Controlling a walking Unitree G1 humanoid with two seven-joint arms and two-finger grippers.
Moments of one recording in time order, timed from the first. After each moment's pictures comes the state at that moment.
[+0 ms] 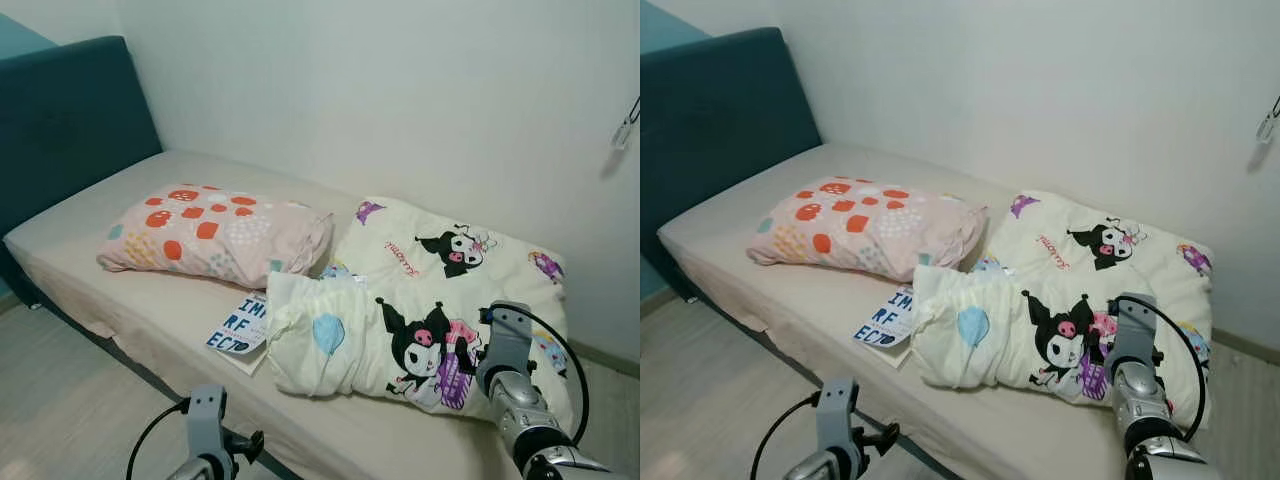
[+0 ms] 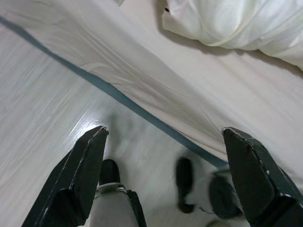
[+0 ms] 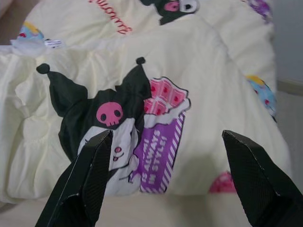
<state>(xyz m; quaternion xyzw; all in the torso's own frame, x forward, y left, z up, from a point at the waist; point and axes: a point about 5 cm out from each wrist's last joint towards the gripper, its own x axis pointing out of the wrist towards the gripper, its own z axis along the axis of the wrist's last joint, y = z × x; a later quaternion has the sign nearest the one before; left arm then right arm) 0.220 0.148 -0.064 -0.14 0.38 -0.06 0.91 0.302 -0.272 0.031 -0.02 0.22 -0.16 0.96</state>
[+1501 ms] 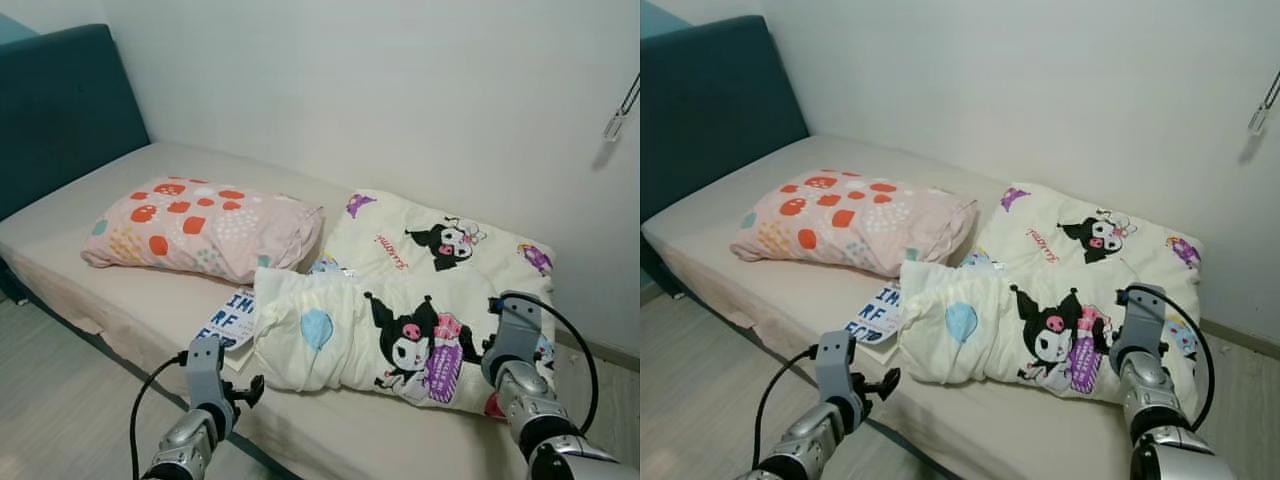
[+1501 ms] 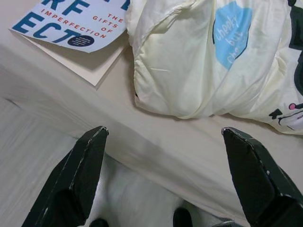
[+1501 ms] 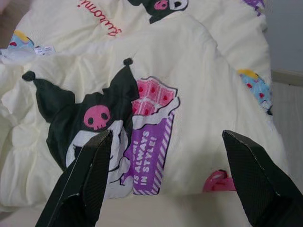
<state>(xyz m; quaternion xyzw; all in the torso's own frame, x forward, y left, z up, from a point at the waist) 0.275 0.151 -0.020 -0.13 0.26 -0.08 0.95 0.313 -0.277 0.046 0.02 0.20 -0.15 0.97</state>
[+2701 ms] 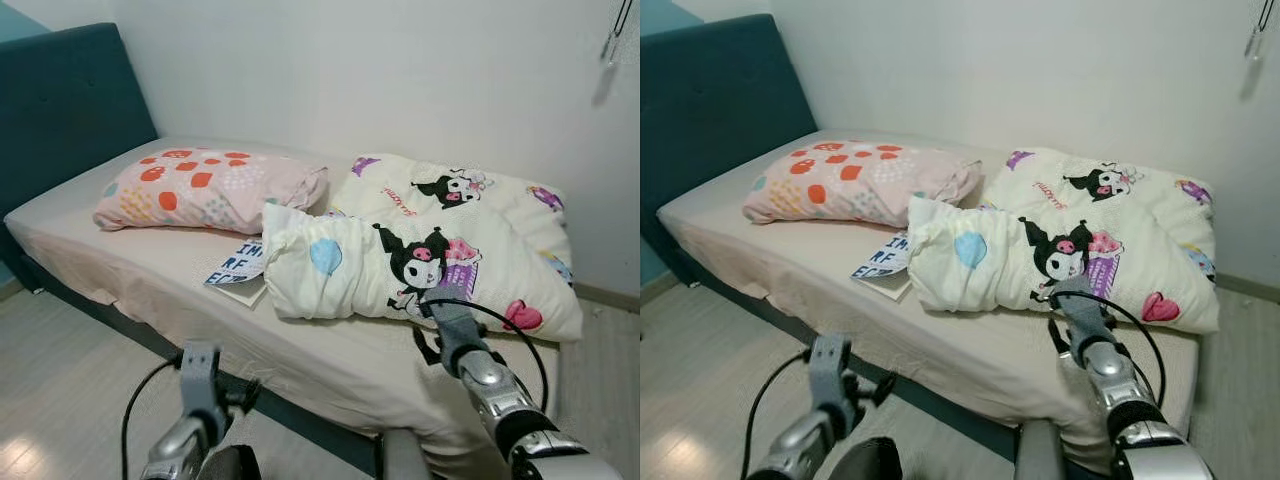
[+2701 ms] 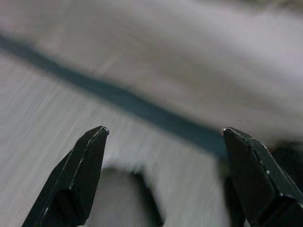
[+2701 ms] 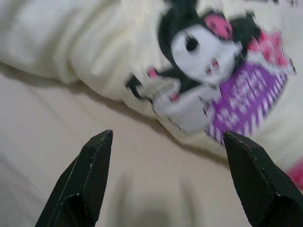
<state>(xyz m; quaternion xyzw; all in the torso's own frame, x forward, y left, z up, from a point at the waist) 0.235 0.175 -0.047 -0.11 0.30 -0.08 0.94 0.335 -0.216 0.053 -0.20 0.17 0.04 0.96</state>
